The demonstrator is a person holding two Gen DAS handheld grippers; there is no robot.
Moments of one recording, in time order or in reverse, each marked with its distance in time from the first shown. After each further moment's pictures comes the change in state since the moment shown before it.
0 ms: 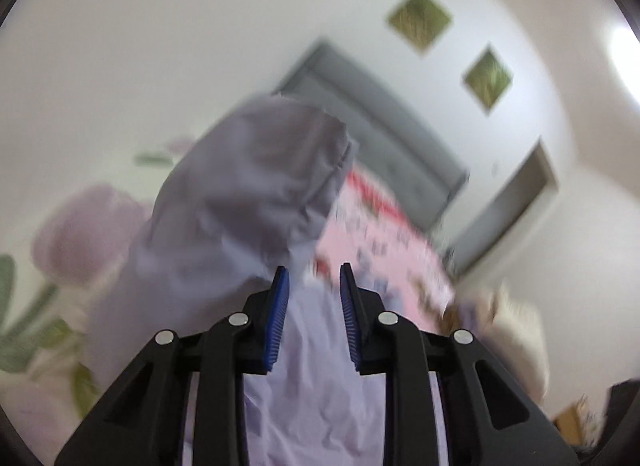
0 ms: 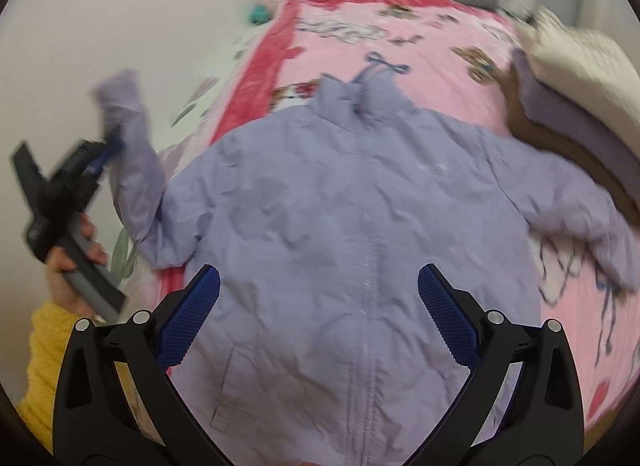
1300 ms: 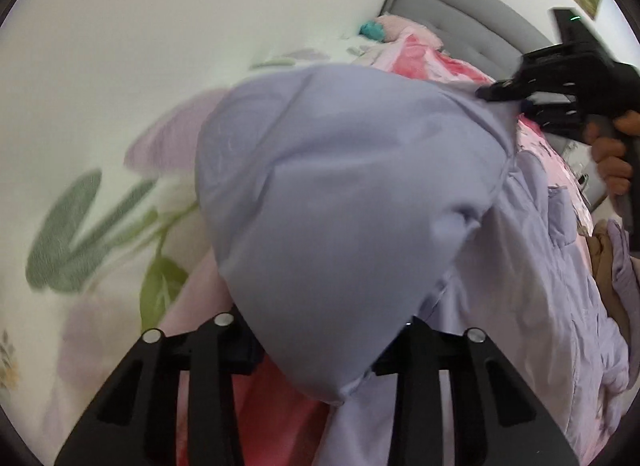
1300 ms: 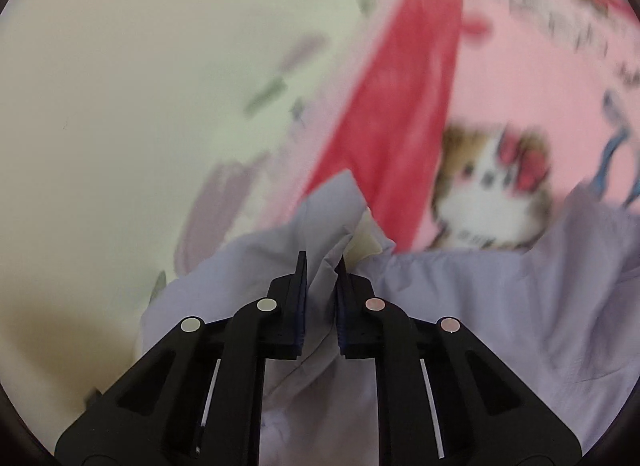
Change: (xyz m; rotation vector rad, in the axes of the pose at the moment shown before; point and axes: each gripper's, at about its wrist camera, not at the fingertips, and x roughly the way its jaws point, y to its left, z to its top) left arm 0.017 0.068 -0.082 0.066 0.176 0.503; right arm 0.255 0.144 0.240 -0.317 0.122 0.446
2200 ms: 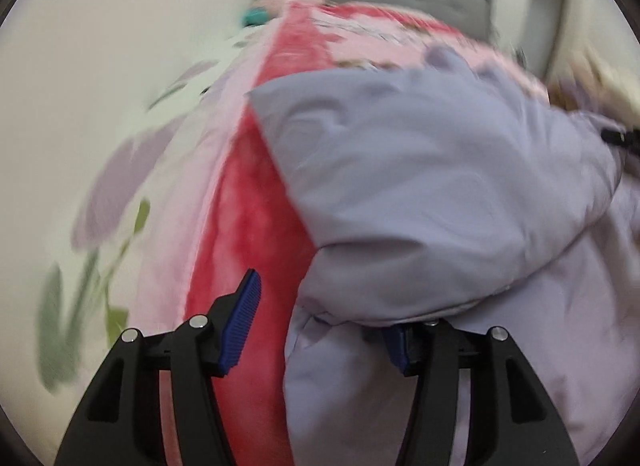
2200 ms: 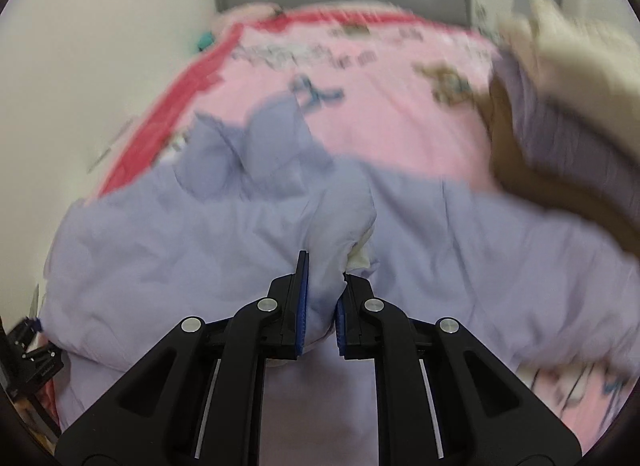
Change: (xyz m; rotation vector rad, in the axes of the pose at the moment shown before) left arm 0.008 -0.038 -0.022 0.395 0.062 -0.085; right arm -0.172 -0.125 -0.201 0.171 -0.297 -0.559
